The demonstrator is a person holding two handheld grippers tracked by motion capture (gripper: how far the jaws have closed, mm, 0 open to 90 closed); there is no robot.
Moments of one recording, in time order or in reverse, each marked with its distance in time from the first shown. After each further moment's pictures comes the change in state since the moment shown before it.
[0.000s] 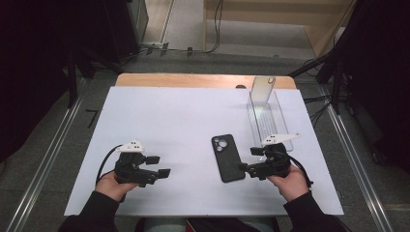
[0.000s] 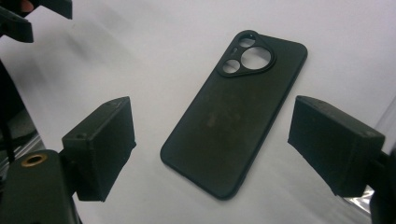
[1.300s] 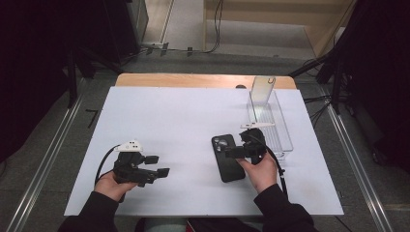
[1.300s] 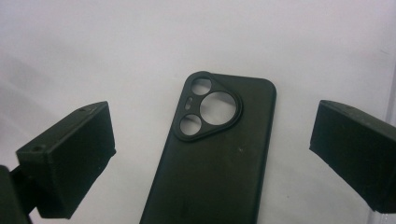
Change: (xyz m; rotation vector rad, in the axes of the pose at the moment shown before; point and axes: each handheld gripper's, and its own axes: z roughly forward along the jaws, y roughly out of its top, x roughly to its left) left arm 0.001 0.000 -0.003 -0.005 0.006 -0.012; right arm 0.004 0.038 0.060 -0.018 -0.239 0.181
